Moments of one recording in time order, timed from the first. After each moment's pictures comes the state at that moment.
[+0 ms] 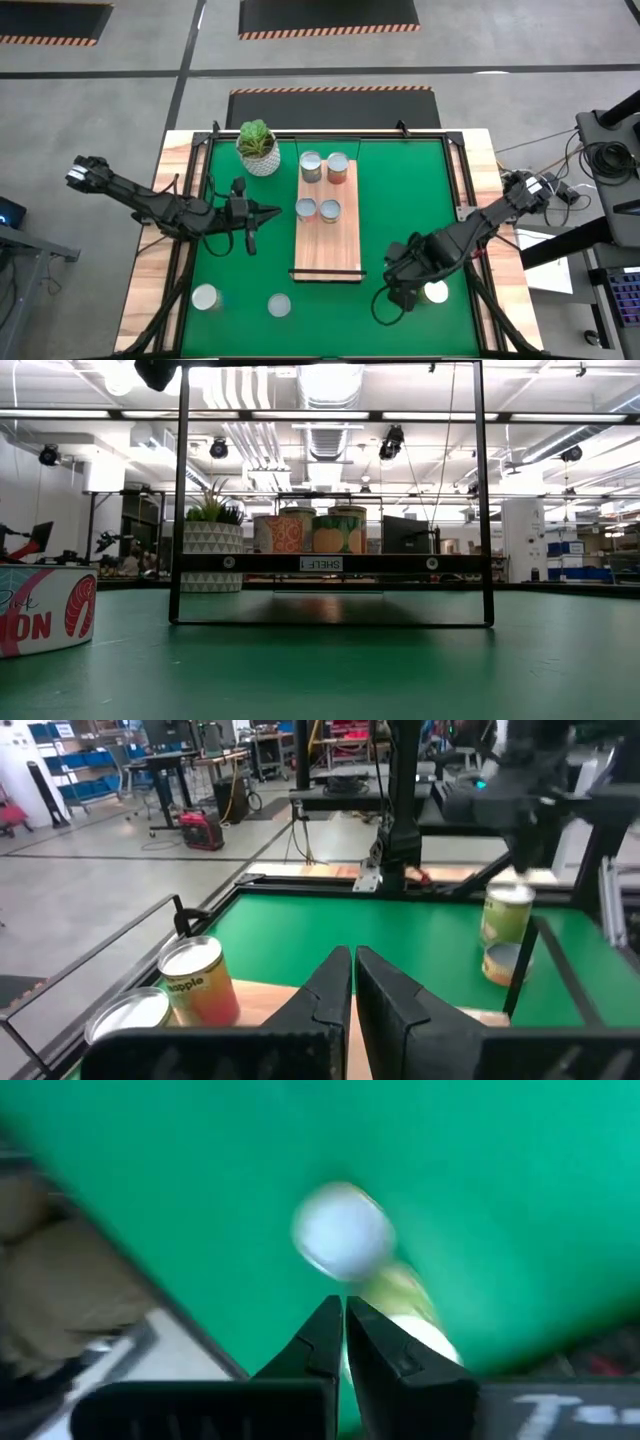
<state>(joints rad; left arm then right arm) -0.38 0.92 0.67 0.09 -0.64 -0.04 0.55 1.61 1.55 -1.39 -0.13 1.19</state>
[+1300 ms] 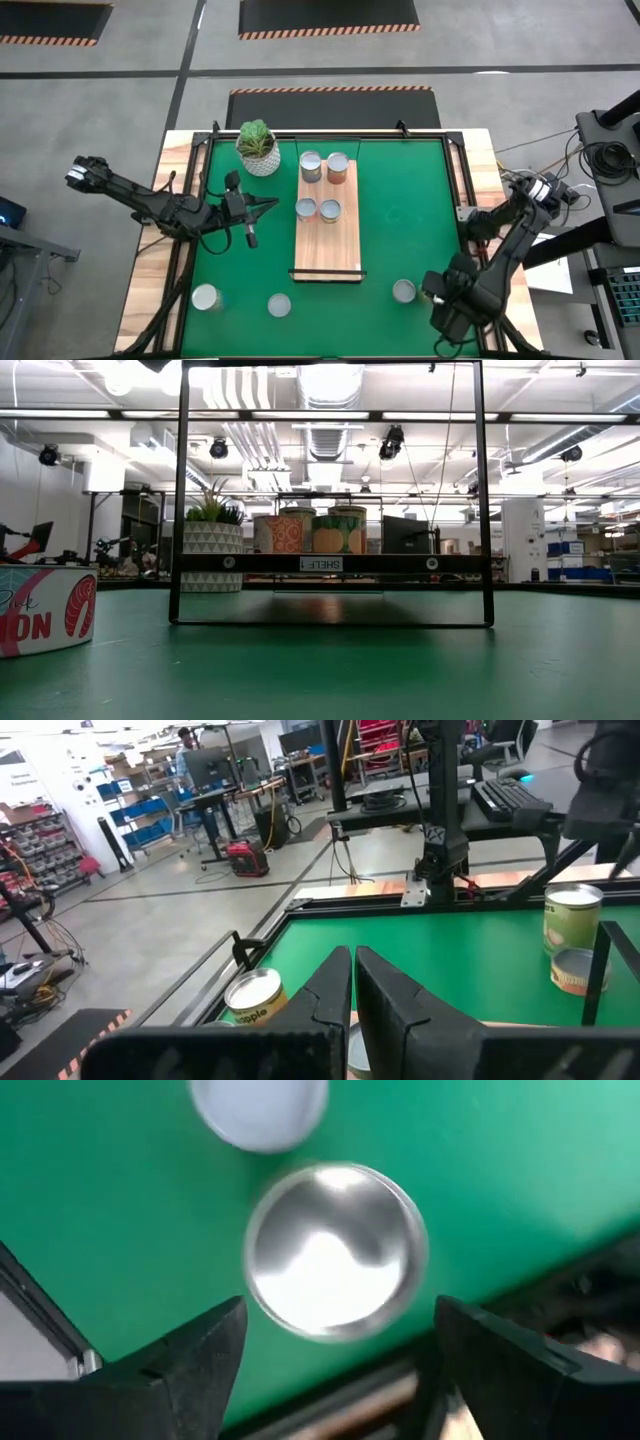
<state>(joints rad) -0.38 0.91 0.69 0.12 -0.73 0.14 0.95 1.59 1.30 -1.37 0.02 1.37</state>
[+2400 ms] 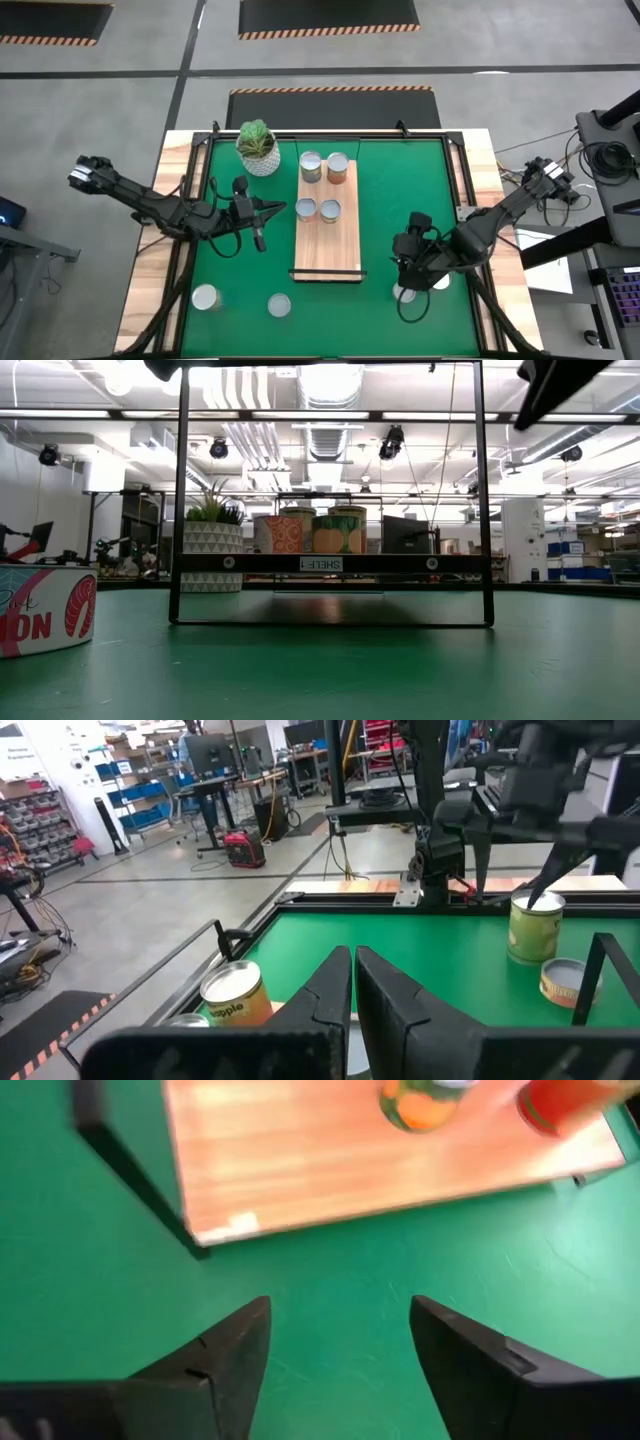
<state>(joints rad) -0.38 1.00 0.69 0.20 -0.74 0.06 0.61 1.33 1.14 -0.99 0.48 0.71</state>
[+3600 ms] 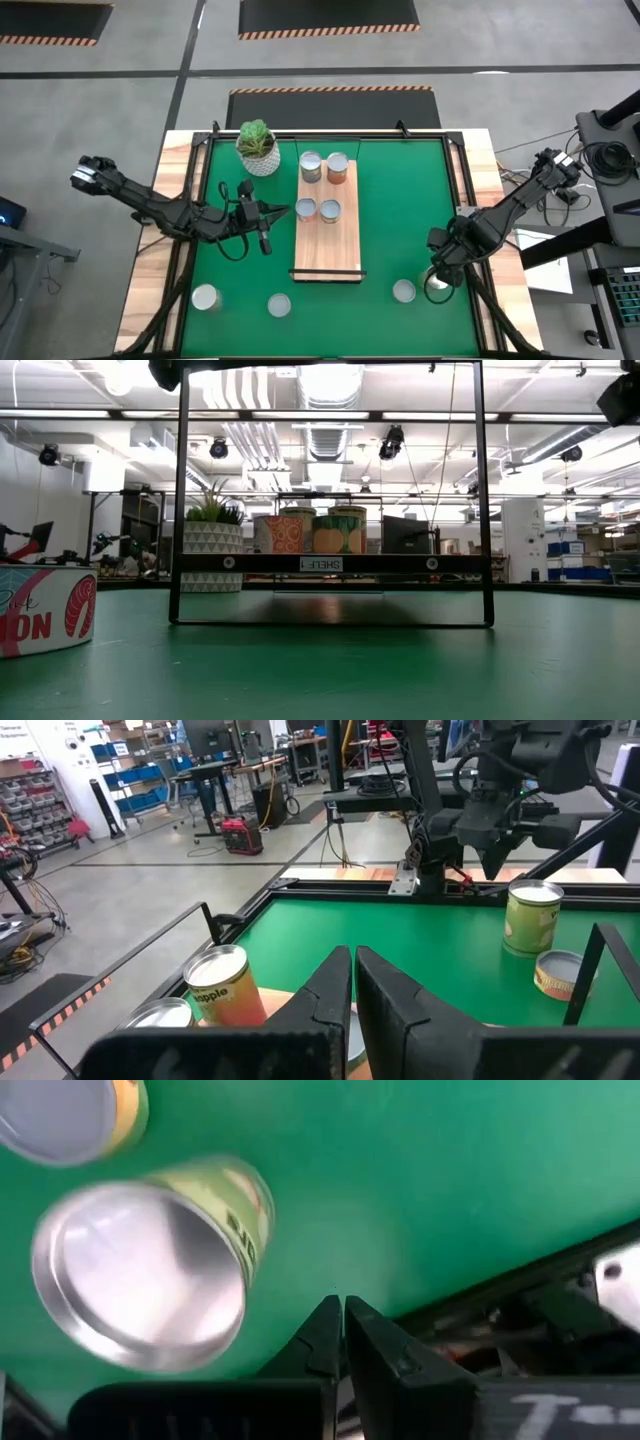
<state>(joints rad) -0.38 1.06 0.69 0.22 -0.75 0.01 0.66 1.12 0.87 -1.30 -0.09 1.08</state>
